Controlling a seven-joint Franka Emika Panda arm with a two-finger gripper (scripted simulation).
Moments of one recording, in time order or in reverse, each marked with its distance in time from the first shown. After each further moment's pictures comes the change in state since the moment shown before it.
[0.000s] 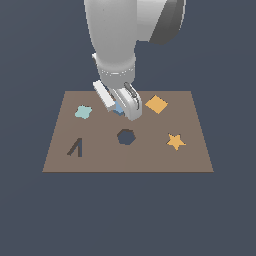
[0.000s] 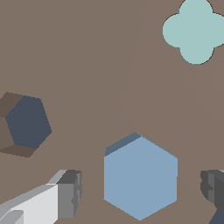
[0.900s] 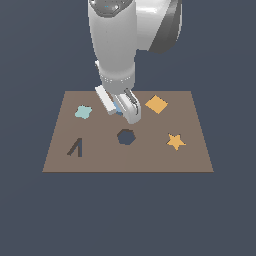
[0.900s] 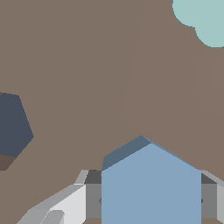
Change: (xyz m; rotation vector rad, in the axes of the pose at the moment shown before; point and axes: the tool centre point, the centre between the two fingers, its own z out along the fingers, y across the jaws) arm -0.001 0.000 0.022 0.001 0.000 0.019
